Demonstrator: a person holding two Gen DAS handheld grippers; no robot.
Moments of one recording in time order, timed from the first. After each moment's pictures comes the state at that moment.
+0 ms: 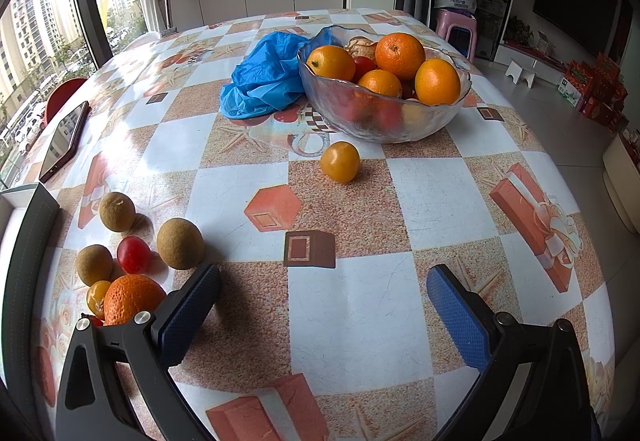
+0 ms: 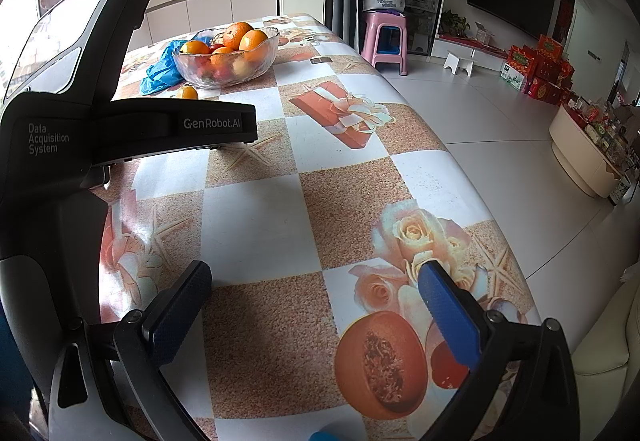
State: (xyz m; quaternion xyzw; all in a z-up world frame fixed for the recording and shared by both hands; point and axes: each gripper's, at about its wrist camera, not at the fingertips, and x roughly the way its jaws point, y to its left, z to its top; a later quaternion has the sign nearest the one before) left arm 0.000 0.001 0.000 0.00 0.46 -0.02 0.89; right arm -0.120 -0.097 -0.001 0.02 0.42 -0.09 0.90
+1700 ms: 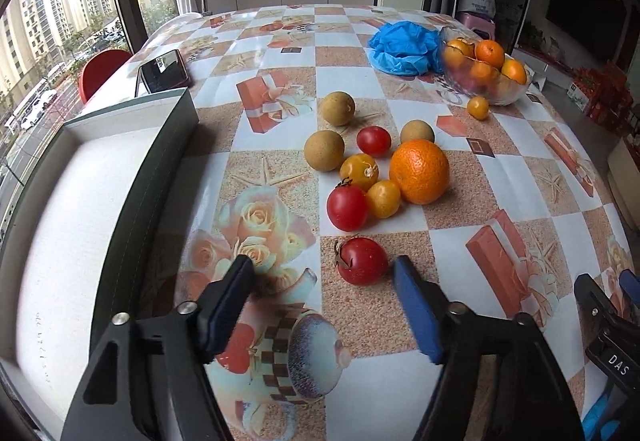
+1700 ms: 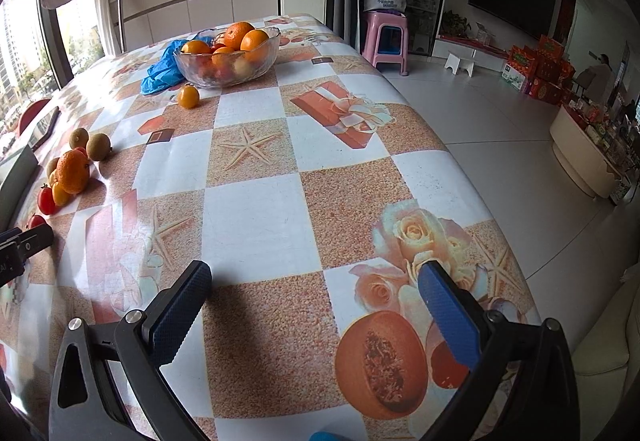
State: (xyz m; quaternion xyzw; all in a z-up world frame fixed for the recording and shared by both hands) left arm -0.086 0.135 0.007 -0.01 0.46 0.00 0.89; right arm -0.120 -0.097 -0.001 0.02 0.42 -0.09 0.90
